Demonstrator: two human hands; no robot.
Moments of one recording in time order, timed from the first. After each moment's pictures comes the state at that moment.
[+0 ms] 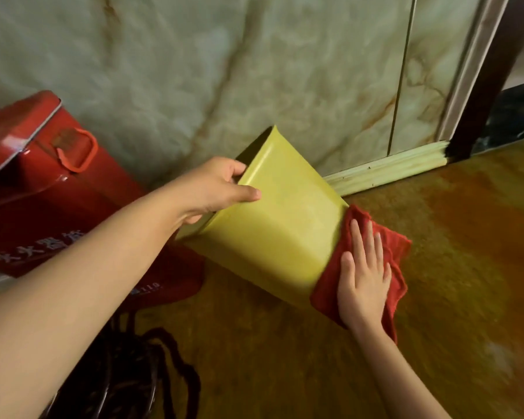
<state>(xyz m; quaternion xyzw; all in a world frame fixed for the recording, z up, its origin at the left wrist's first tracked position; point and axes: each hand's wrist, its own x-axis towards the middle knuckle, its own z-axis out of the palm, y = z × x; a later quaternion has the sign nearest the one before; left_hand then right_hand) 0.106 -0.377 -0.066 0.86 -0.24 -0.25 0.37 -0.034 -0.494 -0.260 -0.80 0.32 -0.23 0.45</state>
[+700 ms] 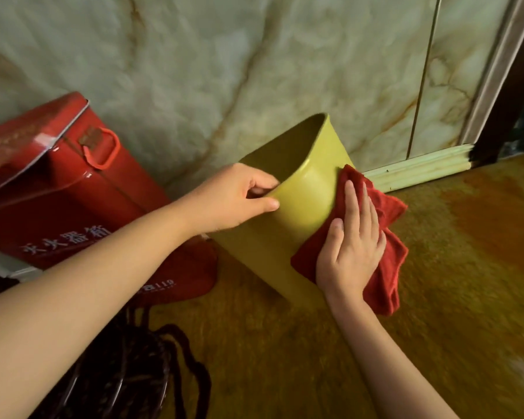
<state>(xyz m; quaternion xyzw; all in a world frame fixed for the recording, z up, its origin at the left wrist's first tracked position) 0.098 -0.364 -0.066 0.86 -0.44 -0.14 0.21 0.007 -0.470 -0.208 -0.76 0.29 -0.40 0.42</state>
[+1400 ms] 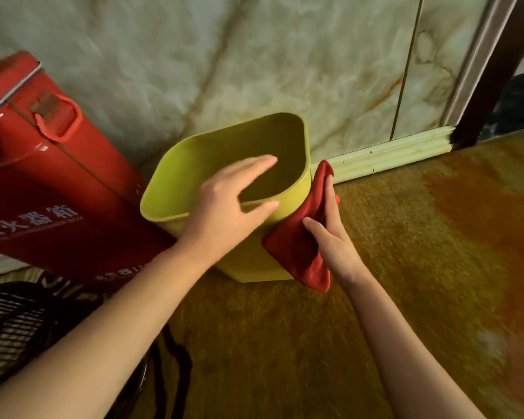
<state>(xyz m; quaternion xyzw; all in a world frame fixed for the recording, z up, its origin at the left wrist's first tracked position) 0.059 -0.366 -0.120 0.87 -0.40 0.11 0.28 -0.002 -0.507 -0.233 -0.65 0.09 -0.12 0.74</state>
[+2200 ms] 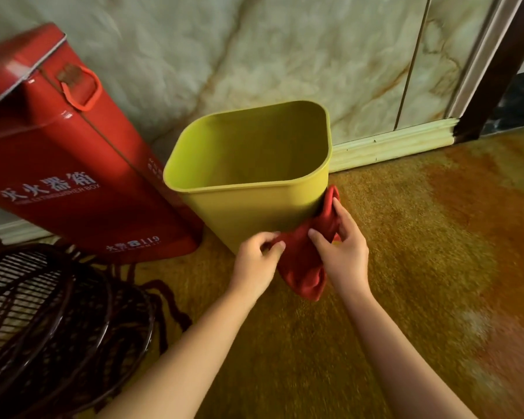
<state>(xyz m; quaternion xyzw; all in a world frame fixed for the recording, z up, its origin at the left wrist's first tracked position) -0.003 -0.358 -0.228 0.87 -0.09 -0.10 0.47 -0.053 -0.482 -0.249 -0.69 0.25 -0.22 0.64</state>
